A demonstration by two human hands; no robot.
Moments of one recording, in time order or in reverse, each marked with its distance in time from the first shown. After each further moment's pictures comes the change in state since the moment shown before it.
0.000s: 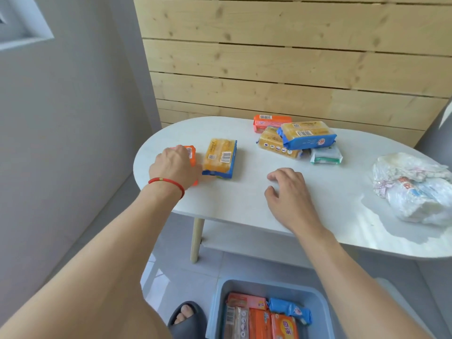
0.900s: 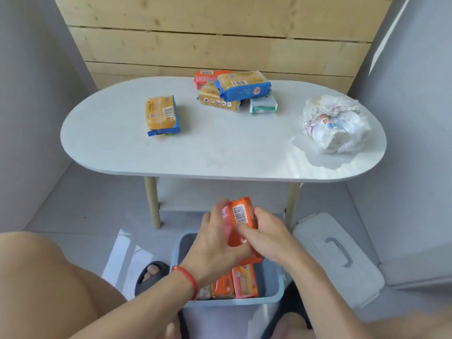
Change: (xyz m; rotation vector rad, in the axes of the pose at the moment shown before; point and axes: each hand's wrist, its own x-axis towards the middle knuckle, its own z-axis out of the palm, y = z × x) left_hand -0.256 0.049 0.094 -0.669 -0.639 0.267; right_hand -0.170 0.055 -0.023 0.386 -0.431 0.483
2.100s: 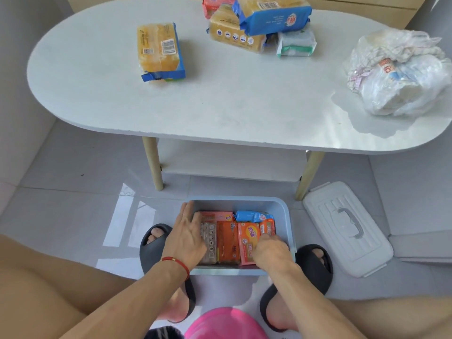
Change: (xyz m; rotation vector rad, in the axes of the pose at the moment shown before) left_hand 0.008 -0.154 0.011 0.667 -0.005 -0.111; right_hand 0.025 0.110 0.109 -0.614 -0.256 0.504
